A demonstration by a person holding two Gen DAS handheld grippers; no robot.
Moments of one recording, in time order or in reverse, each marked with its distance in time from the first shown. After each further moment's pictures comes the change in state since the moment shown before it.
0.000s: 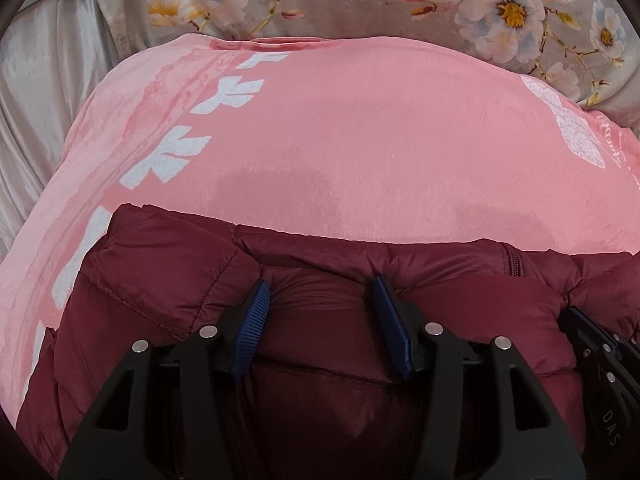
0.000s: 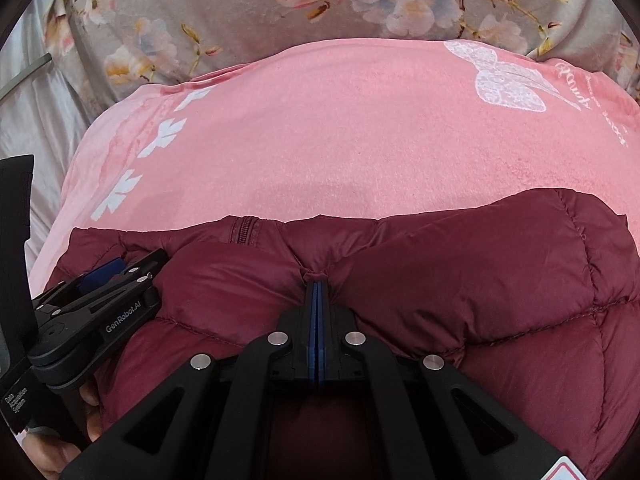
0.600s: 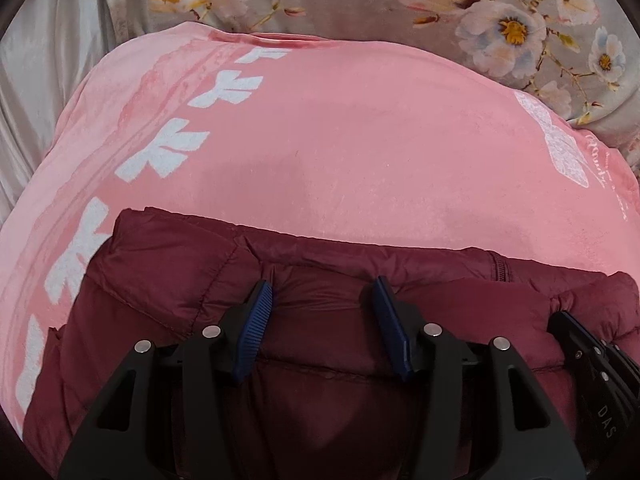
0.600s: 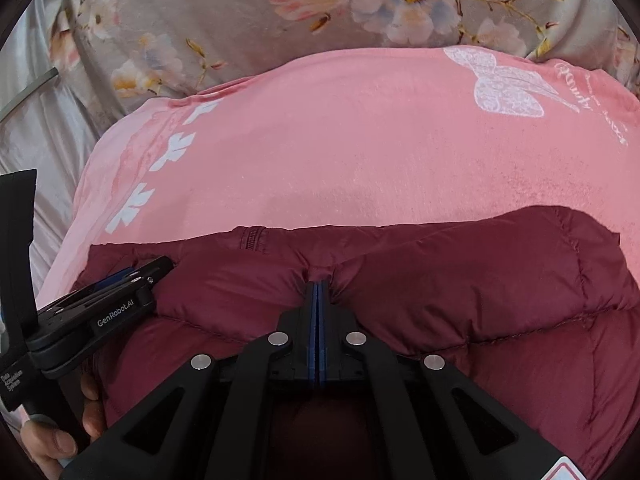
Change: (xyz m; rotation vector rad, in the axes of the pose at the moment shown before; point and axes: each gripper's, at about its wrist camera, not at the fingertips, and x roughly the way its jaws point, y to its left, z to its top) left arm -0.008 0.010 0.005 -0.049 0.022 -0.073; right arm -0.012 -0.002 0.006 0.017 -0.018 0.030
